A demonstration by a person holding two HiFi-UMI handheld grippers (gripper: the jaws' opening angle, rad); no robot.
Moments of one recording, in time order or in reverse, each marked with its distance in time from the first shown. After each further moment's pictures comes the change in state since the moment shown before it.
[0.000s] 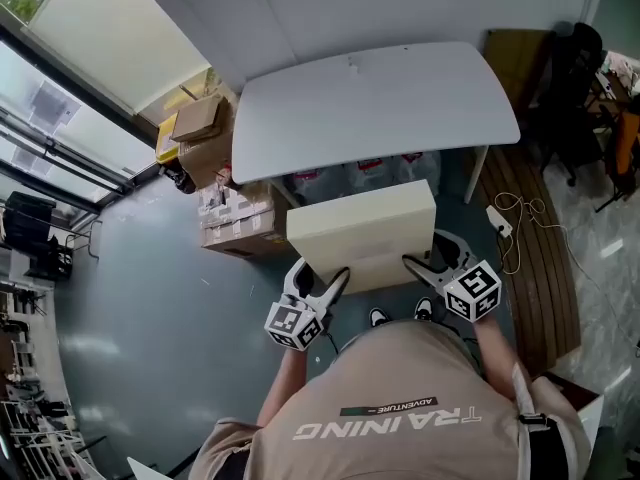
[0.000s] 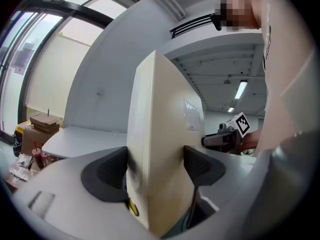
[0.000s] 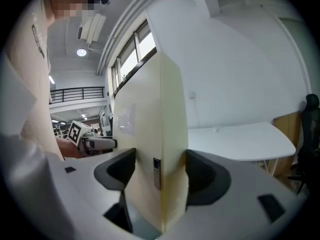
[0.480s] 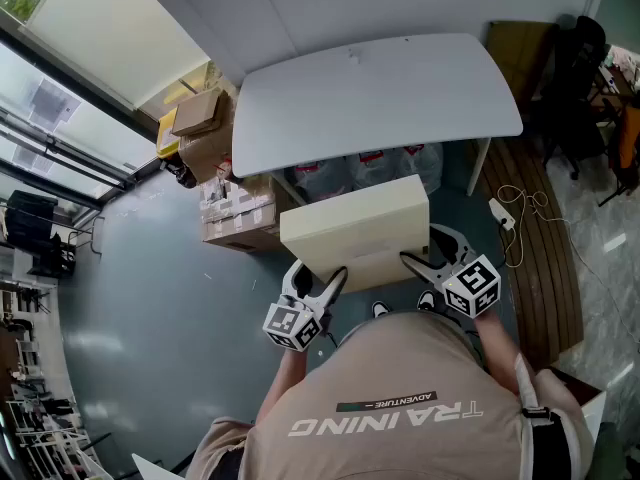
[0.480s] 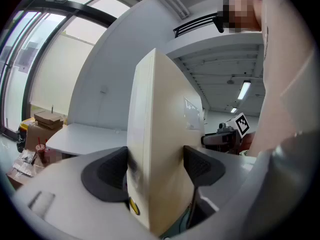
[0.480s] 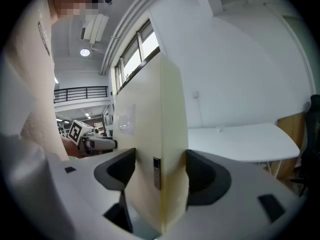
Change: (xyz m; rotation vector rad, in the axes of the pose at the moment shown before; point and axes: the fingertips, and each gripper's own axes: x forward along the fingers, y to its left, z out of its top) left arm -0.010 0.005 -0.004 -0.021 0.013 0.021; right arm 0.008 0.007 0.002 -0.018 -0.008 0.031
